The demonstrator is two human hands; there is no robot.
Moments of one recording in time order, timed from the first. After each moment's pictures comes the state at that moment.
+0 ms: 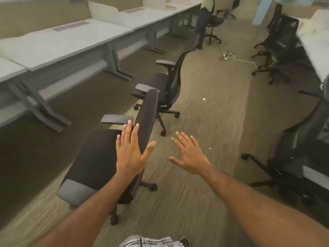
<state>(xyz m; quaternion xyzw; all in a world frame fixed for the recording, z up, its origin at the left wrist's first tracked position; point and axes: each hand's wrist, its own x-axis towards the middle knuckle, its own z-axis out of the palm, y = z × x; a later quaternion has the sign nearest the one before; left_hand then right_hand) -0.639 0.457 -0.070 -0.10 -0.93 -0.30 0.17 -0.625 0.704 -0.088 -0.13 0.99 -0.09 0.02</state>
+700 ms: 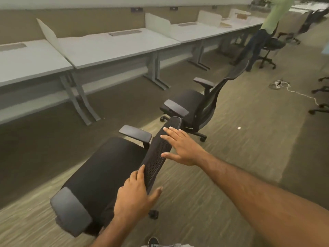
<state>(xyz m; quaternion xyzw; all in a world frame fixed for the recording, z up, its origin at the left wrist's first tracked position) -0.695 0.504 -0.082 0.11 -0.98 -0.17 -0.03 -0.875 0.683 -0.047 -0.40 0.91 -0.06 0.02</state>
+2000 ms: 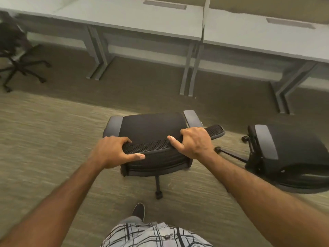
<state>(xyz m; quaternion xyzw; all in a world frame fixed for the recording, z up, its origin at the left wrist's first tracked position) -0.696 0.455 -0.069 0.43 -0.89 -0.15 0.02 -0.977 0.565 -0.064 -0.67 0.74 -0.08 -0.05</state>
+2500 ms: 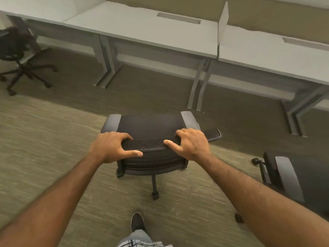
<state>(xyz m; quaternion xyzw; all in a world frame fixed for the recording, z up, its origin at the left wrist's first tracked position) -0.701 0.285 -0.069 0.44 -0.89 -0.12 0.04 -0.988 0.393 -0.079 -0.69 0.71 -0.09 -0.07</state>
